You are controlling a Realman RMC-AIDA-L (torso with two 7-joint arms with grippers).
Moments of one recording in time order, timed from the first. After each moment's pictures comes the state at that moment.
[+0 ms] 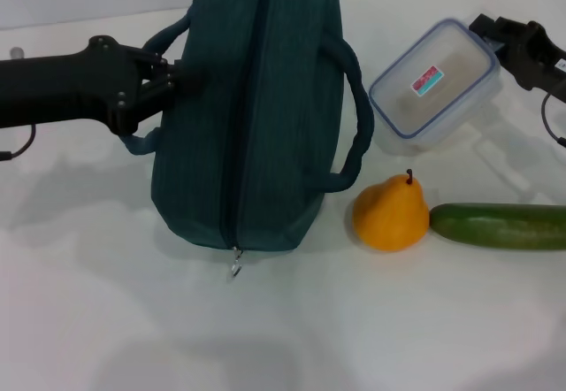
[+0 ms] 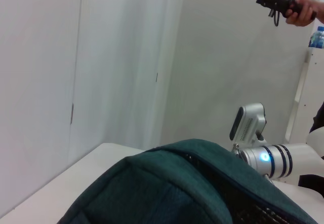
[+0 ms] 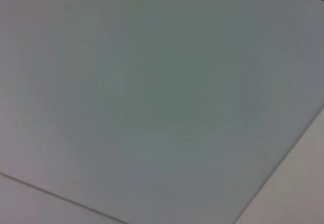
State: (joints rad) left arm -1.01 -2.05 2.85 -0.63 -0.30 1.91 -1.21; right arm 0.51 1.98 -0.45 -0.24 -1.50 -1.23 1.86
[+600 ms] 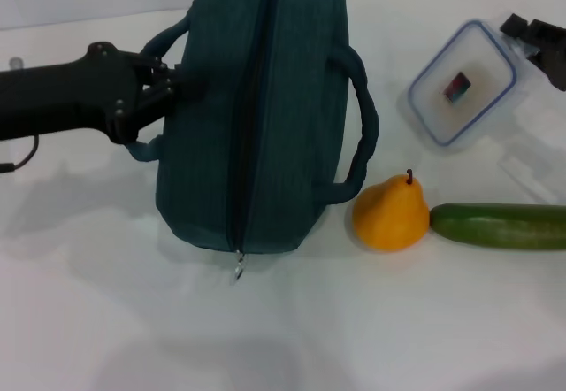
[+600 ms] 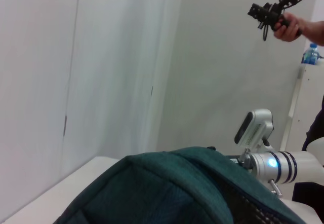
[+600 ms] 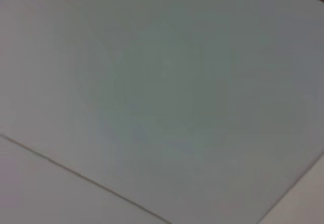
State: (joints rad) left arm -0.97 -2.06 2.85 -0.62 -0.34 1.94 -1.19; right arm 0.43 1.97 -0.46 -0.32 -1.51 -1.38 1.84
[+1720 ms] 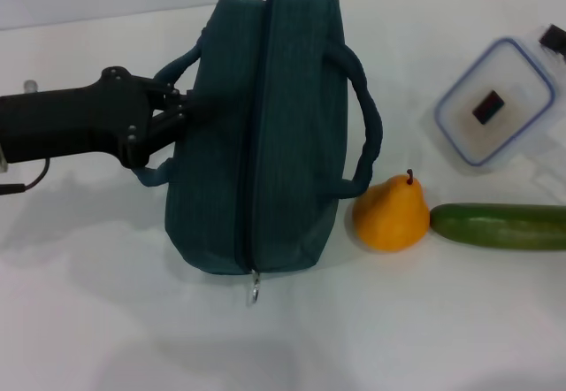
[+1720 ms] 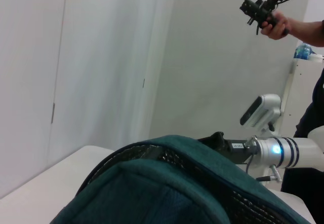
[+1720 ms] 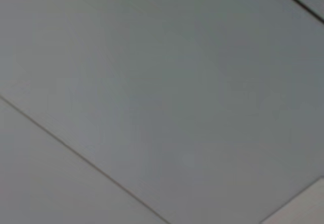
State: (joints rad) left arm -0.96 -2.08 2.85 -0.63 -0.31 1.94 -1.18; right arm 0.35 1.94 -0.47 -0.36 -1.50 -1.45 1.74
